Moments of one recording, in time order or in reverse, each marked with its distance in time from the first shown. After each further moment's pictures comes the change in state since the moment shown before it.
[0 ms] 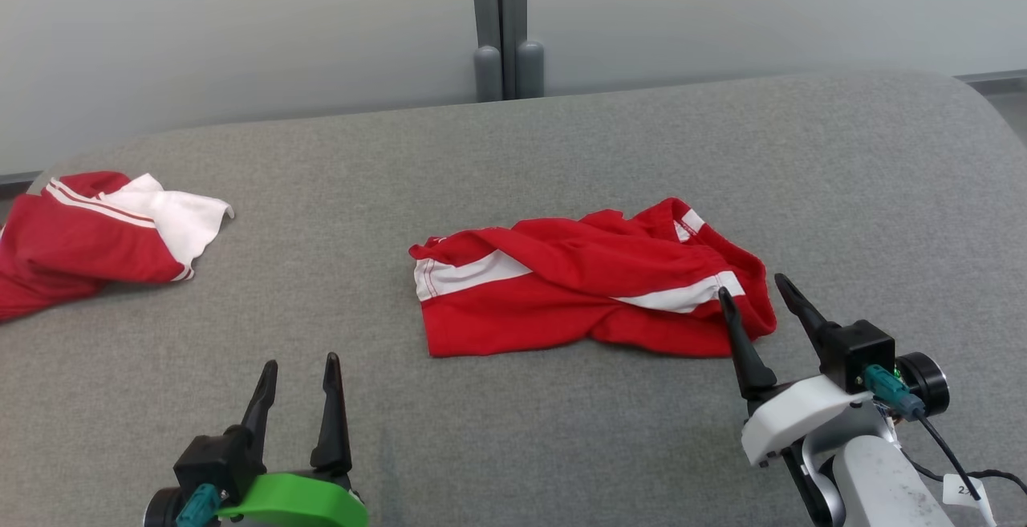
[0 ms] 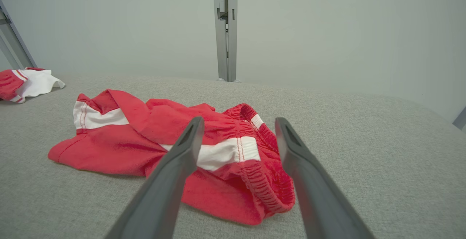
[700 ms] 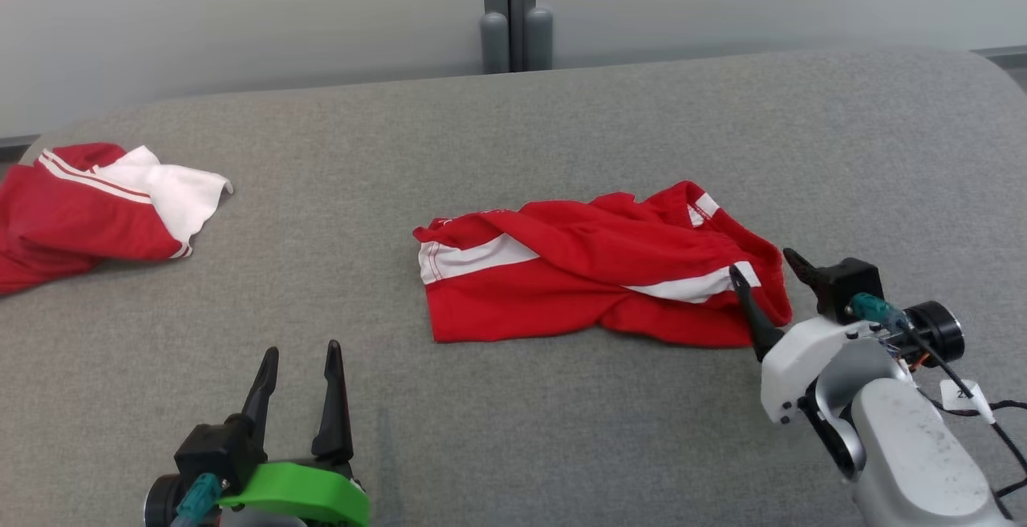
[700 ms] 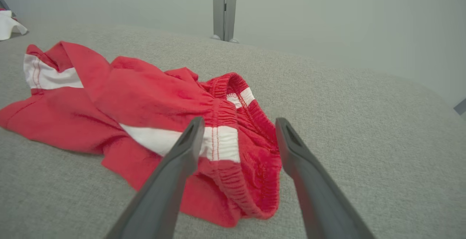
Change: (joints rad) left arm -0.018 0.000 -0.003 -0.005 0.003 0.002 0.000; right arm -0.137 -0.080 0.049 0.098 0.007 0.000 0.188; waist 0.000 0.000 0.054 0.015
